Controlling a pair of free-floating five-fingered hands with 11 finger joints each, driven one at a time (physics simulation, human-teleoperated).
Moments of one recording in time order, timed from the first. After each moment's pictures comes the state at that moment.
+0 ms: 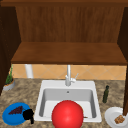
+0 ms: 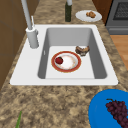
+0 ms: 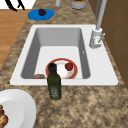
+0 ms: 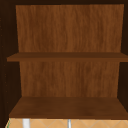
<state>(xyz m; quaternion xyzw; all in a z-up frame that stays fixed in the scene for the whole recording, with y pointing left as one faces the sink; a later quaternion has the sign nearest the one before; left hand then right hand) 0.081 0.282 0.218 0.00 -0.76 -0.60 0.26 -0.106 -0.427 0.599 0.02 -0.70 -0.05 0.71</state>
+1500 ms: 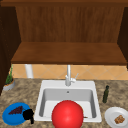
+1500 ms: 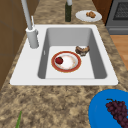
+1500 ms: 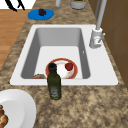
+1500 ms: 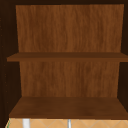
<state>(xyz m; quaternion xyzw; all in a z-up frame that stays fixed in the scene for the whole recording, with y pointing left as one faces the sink) 0.081 0.282 0.218 0.00 -0.76 -0.60 0.26 -0.101 -0.591 0.585 0.15 -0.71 0.05 0.68</state>
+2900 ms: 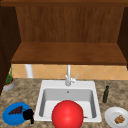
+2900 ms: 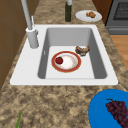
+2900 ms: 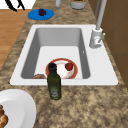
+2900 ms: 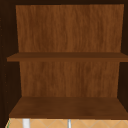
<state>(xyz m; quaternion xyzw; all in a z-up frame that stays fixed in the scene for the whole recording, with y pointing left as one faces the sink) 0.081 0.282 0.218 0.00 -0.76 -0.60 0.26 -0.103 -0.674 0.540 0.06 -0.74 0.14 0.66</state>
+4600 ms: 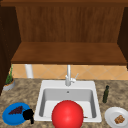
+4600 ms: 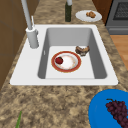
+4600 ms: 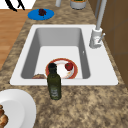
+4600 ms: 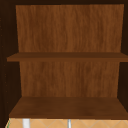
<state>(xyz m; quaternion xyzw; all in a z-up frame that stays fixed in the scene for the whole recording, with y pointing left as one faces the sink) 0.081 0.282 0.218 0.00 -0.76 -0.60 0.26 -0.076 -0.578 0.484 -0.04 -0.74 0.30 0.60</state>
